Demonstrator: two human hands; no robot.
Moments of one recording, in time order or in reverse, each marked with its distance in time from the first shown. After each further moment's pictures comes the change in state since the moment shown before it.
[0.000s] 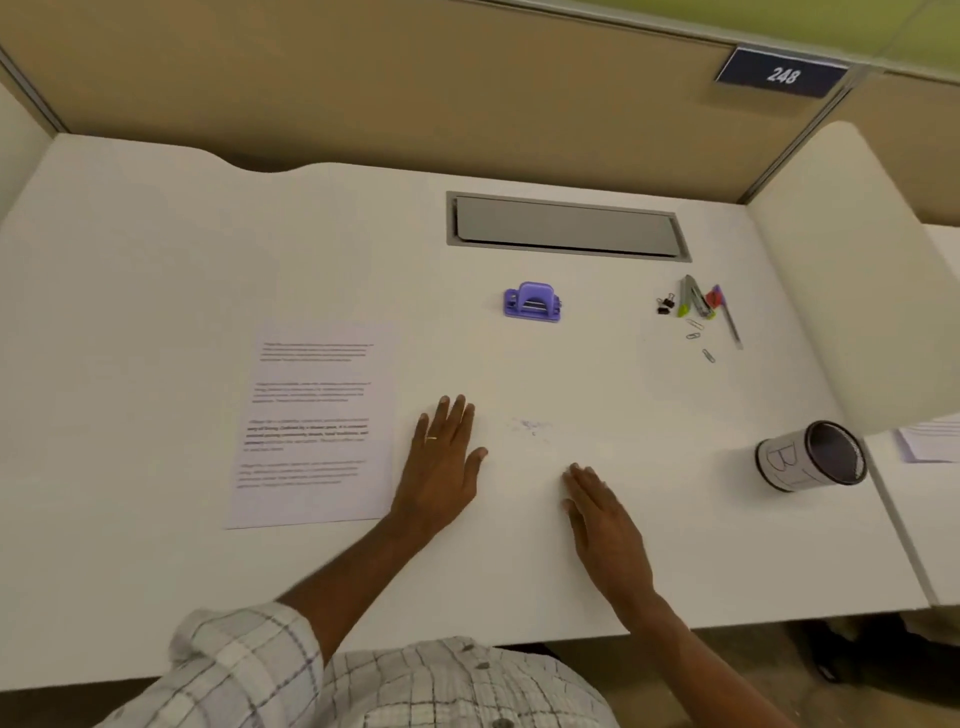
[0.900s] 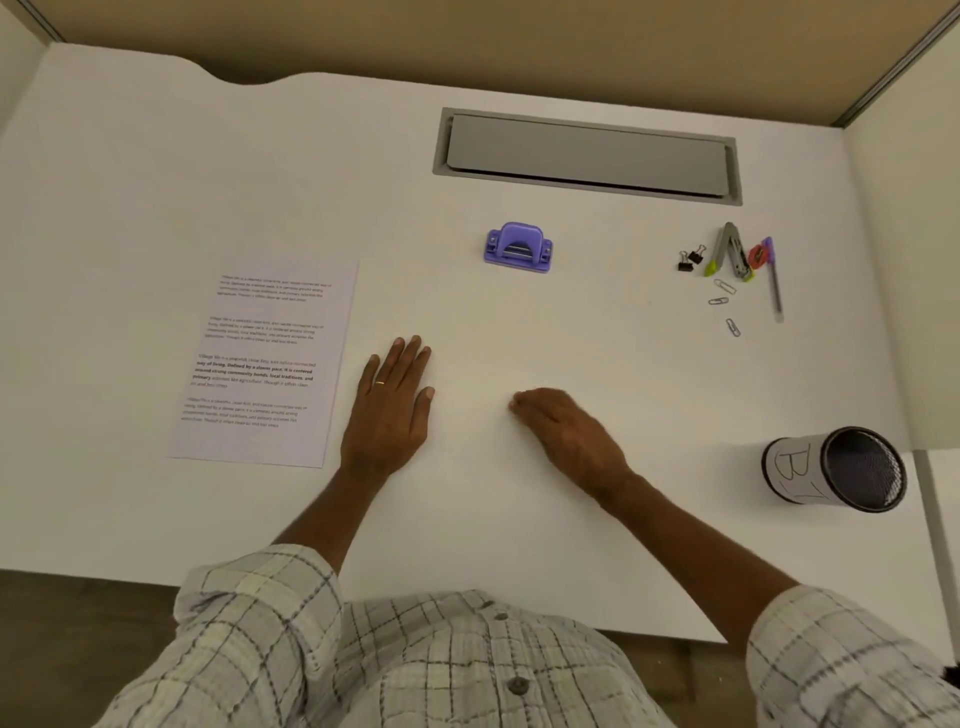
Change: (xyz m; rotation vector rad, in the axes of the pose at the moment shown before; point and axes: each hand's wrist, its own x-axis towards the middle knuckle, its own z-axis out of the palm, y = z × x) left_hand 0.024 0.014 0.026 0.106 0.190 -0.128; right_hand 0.113 0.068 -0.014 0.113 -0.123 -0.616
